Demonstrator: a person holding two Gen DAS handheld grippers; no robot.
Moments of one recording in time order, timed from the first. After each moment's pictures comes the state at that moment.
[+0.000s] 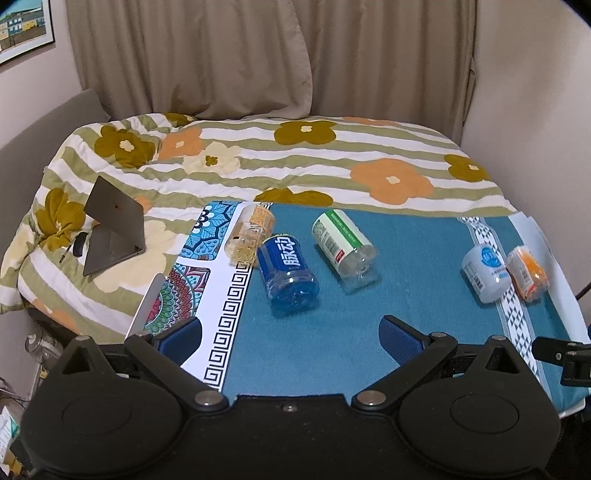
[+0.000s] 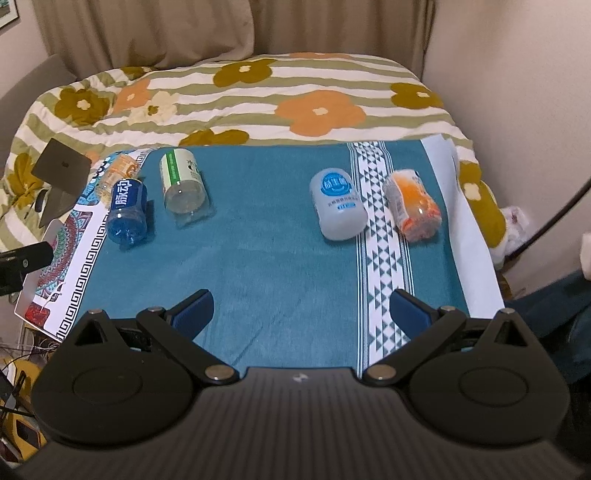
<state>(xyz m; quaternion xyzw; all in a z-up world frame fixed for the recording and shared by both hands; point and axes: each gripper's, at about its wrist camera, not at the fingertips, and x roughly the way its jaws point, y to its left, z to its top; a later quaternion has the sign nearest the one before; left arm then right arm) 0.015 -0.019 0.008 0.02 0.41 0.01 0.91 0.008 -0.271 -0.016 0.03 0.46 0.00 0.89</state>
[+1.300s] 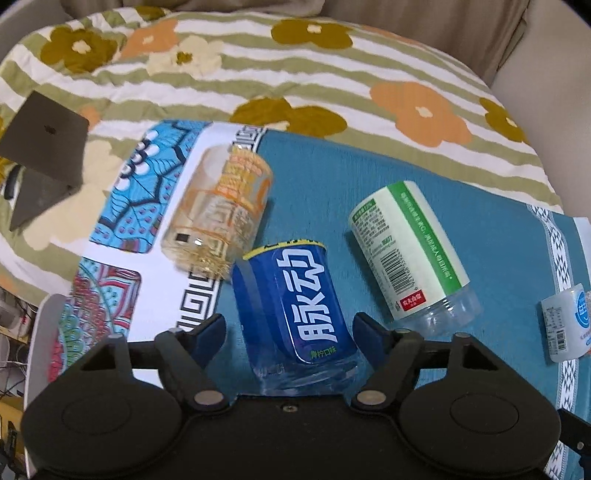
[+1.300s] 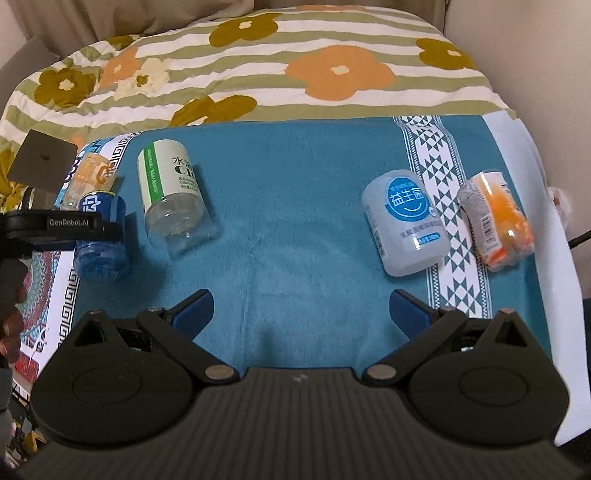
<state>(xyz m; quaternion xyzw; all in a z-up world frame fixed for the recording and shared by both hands) 0.217 0.016 -0.112 -0.04 0.56 -0.01 0.83 0.141 -0.239 -0.077 0.05 0.53 0.00 0.85</state>
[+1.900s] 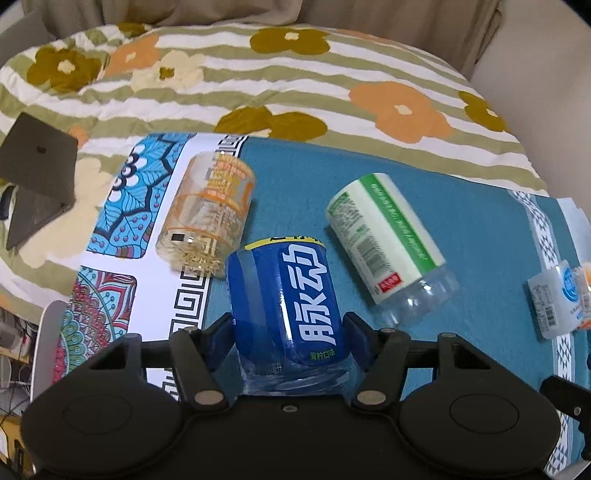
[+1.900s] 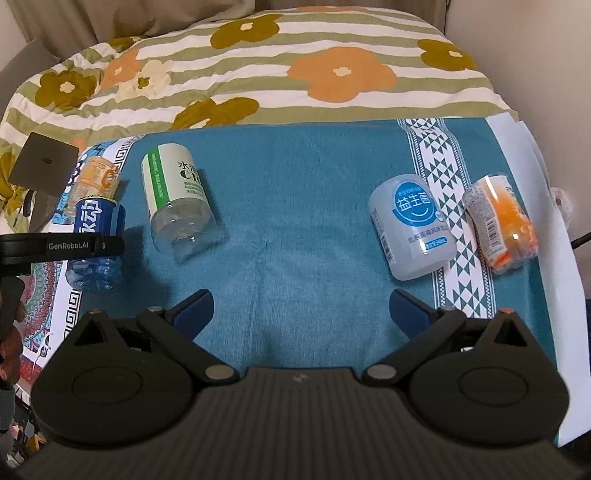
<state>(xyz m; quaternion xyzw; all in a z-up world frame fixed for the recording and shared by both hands) 0.197 0.006 -0.095 -0.01 0.54 -0.04 0.84 0.141 -0.234 -0.072 0.06 0.53 0.00 0.85</state>
